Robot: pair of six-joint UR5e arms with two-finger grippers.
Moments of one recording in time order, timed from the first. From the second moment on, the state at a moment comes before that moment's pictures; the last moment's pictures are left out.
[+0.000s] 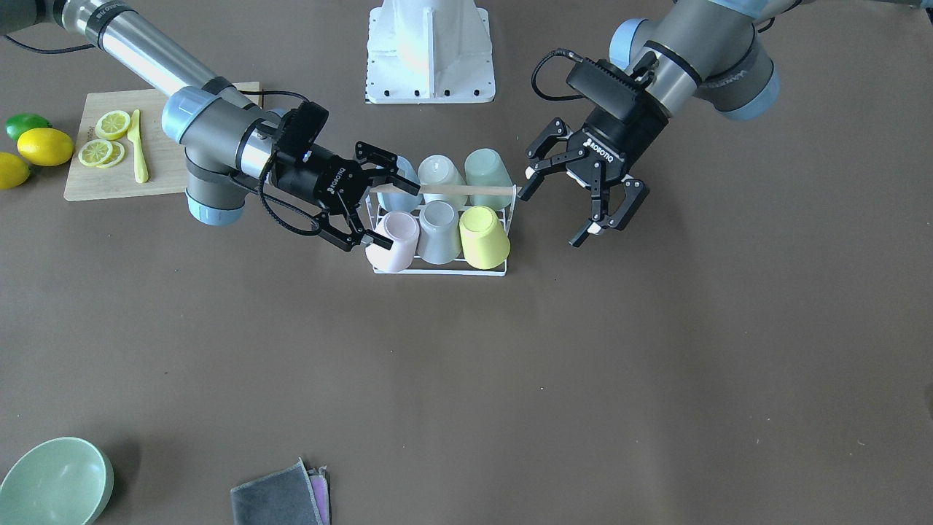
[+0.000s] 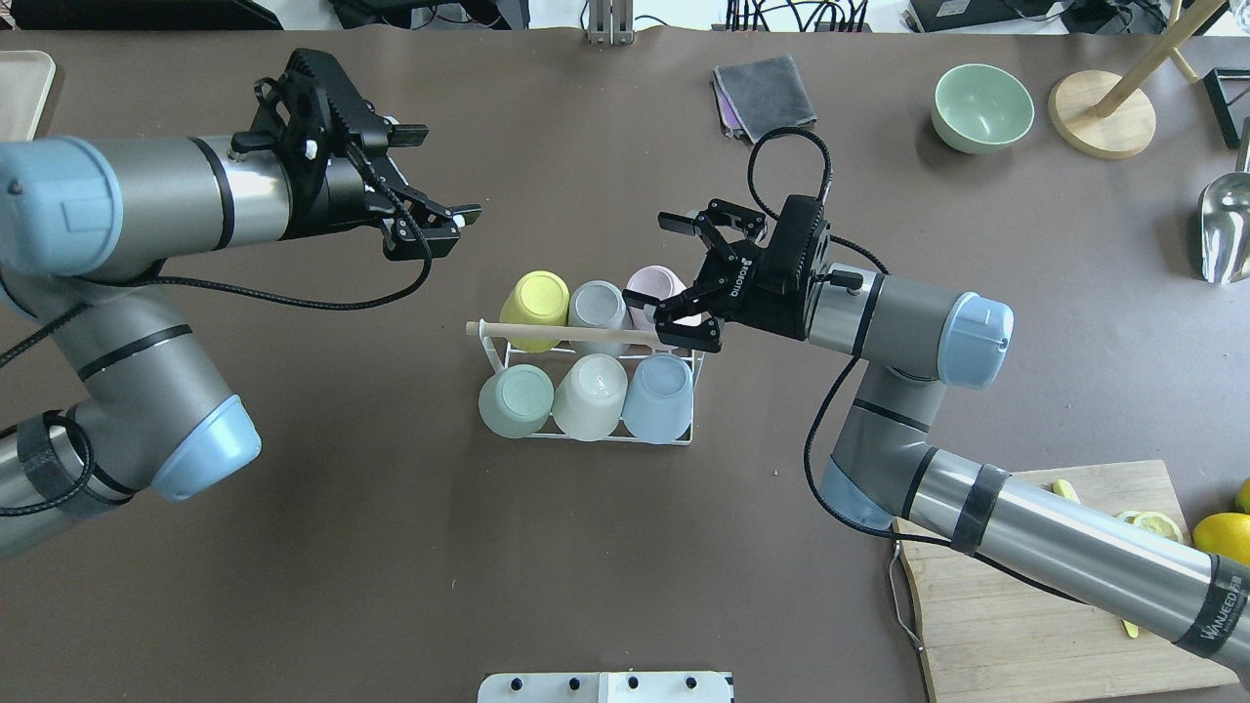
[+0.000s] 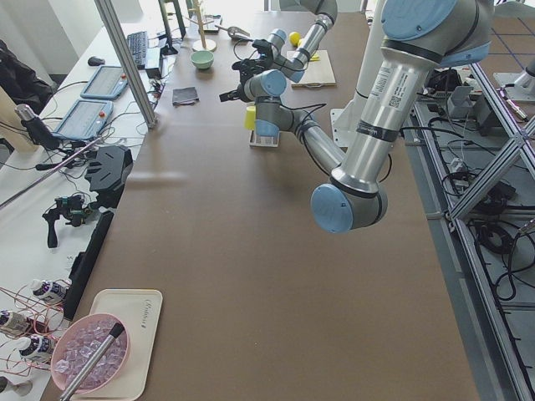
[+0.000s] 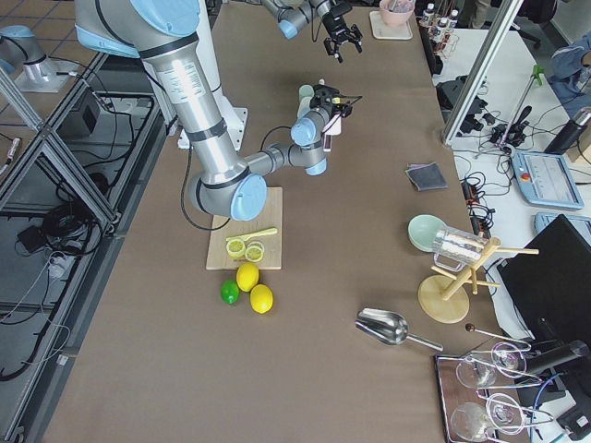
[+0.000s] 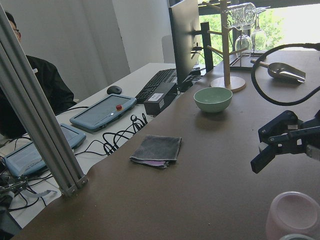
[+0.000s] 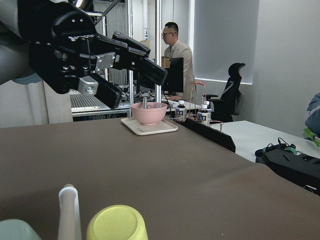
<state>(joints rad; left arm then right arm) -0.76 -2.00 -1.80 -2.37 -1.80 -0.28 0.56 -1.02 1.28 0.22 1.65 0.35</state>
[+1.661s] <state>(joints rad) -1.21 -1.73 -1.68 -1.45 -2.09 -0.24 0.76 -1.02 1.77 -0.93 2.14 0.40</state>
